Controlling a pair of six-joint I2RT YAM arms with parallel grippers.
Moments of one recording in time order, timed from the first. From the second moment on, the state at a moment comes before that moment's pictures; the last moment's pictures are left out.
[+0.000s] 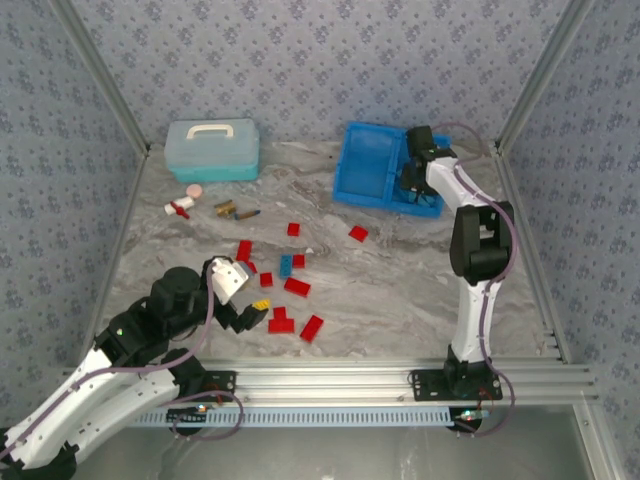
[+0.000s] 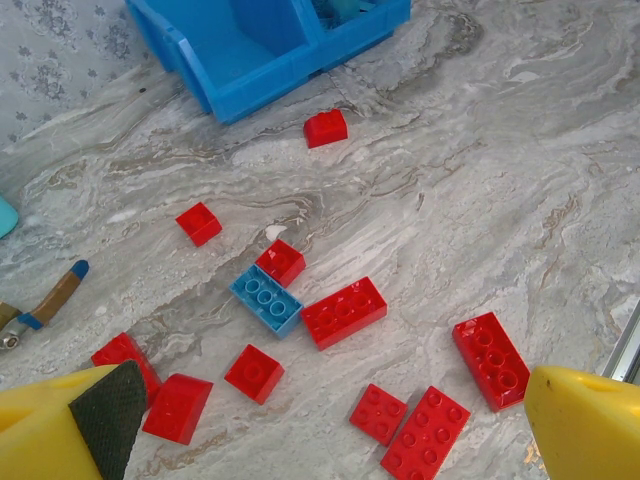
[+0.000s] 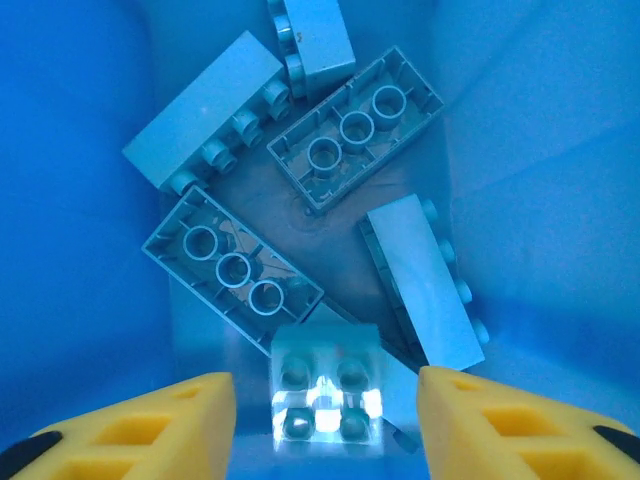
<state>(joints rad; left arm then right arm) -0.80 0.48 0.70 -0.72 0.01 0.13 0.15 2.10 1.77 -0.75 0.23 0.39</state>
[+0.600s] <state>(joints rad) -0.82 0.90 0.86 -0.73 -0.29 -0.39 0.38 1.57 1.36 -0.71 0.15 0.43</state>
